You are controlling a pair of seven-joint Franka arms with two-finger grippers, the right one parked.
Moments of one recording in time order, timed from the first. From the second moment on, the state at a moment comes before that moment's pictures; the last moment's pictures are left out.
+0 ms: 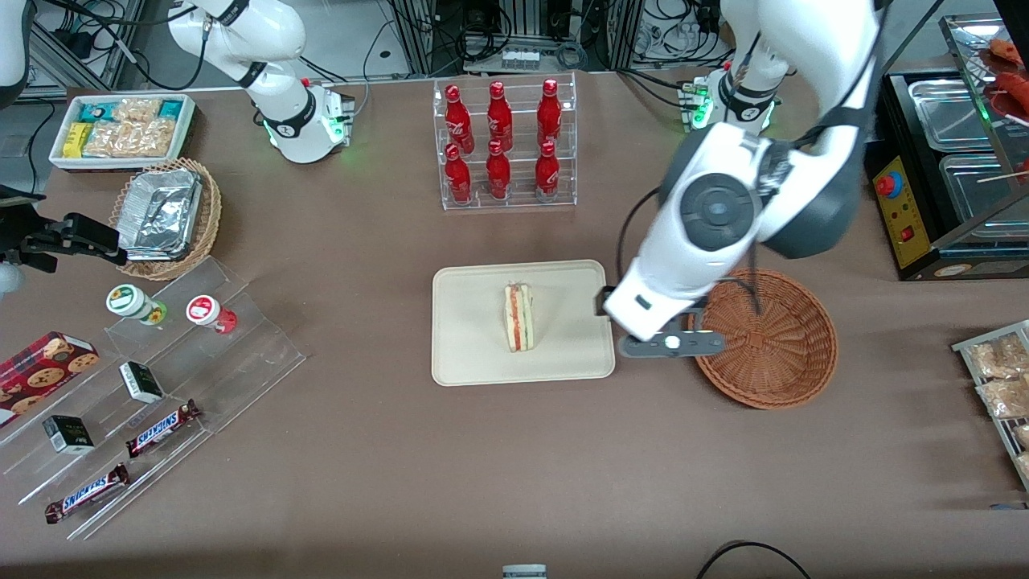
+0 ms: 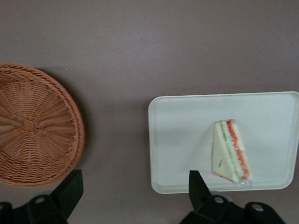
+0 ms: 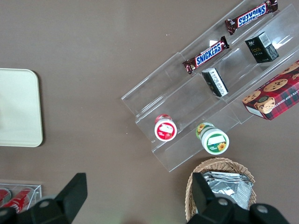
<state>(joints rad) -0.42 0.41 -0.05 -1.37 -0.01 1.72 -0.45</state>
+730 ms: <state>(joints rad) -0.13 0.06 -0.05 -1.71 -0.02 1.62 -0.11</state>
